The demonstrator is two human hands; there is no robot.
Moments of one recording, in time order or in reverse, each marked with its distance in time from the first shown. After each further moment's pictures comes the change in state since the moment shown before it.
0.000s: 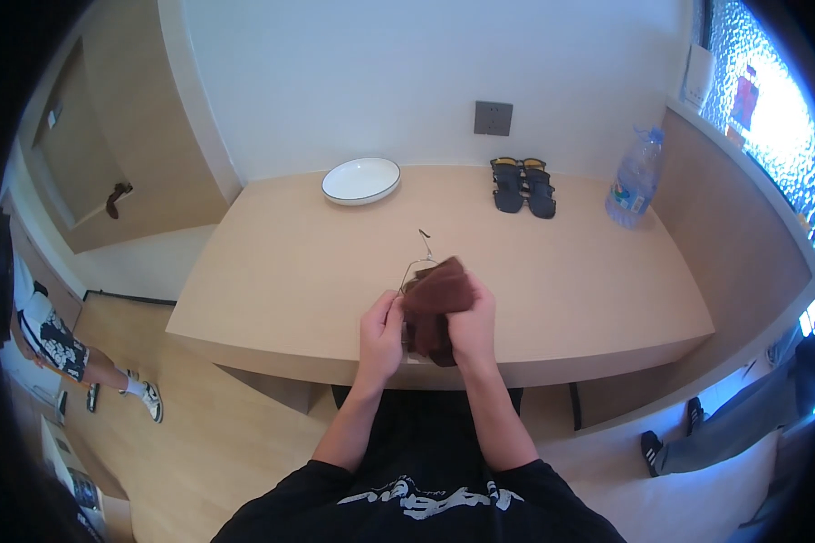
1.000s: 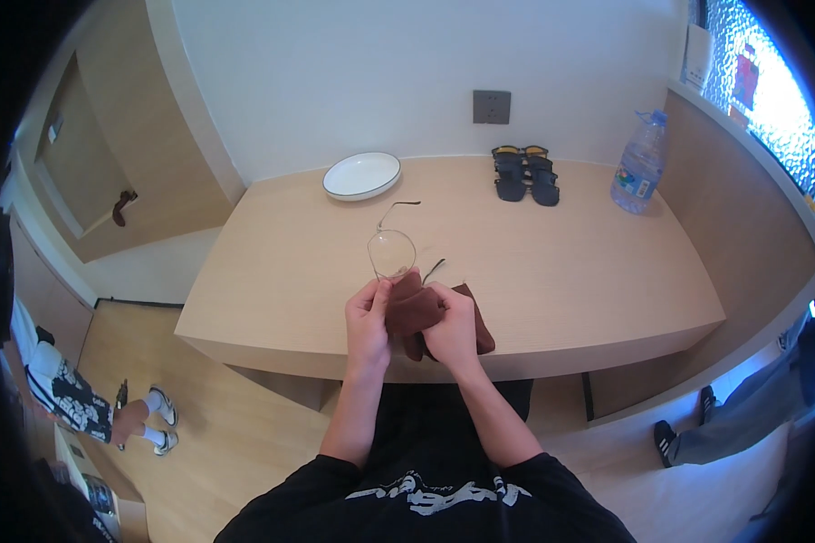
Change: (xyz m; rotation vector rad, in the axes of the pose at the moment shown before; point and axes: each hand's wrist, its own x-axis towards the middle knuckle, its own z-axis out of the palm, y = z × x) left_hand 0.010 0.006 -0.010 -0.285 0.020 -0.211; right_hand -0.017 0.008 0.008 -0.285 -0.144 0.104
